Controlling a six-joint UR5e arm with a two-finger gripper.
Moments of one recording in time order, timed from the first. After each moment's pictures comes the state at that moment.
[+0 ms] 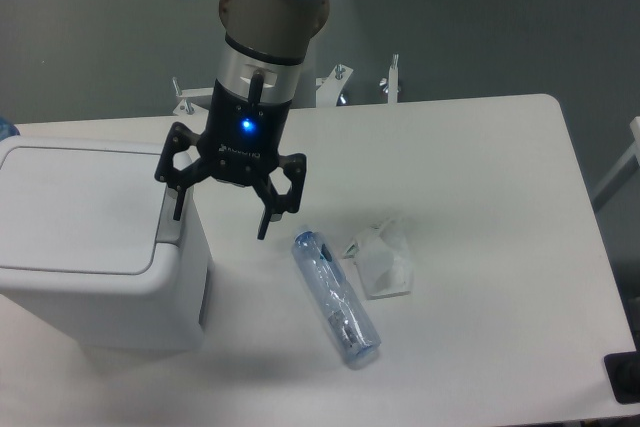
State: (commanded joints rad) arm 2.31 -1.71 -1.56 -1.03 1.13 0.32
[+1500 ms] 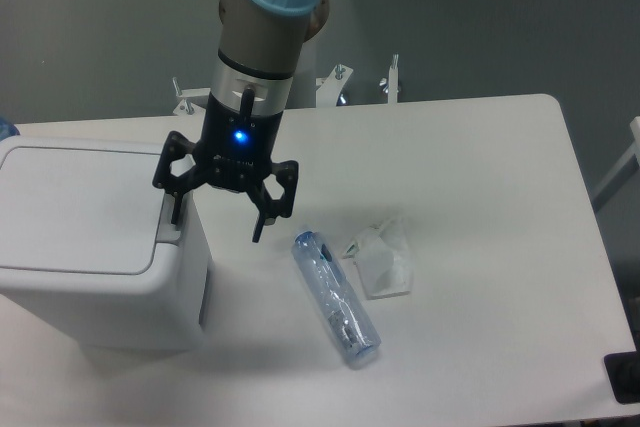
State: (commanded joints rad) arm 2.30 -1.72 -1.59 -1.00 1.15 0.32
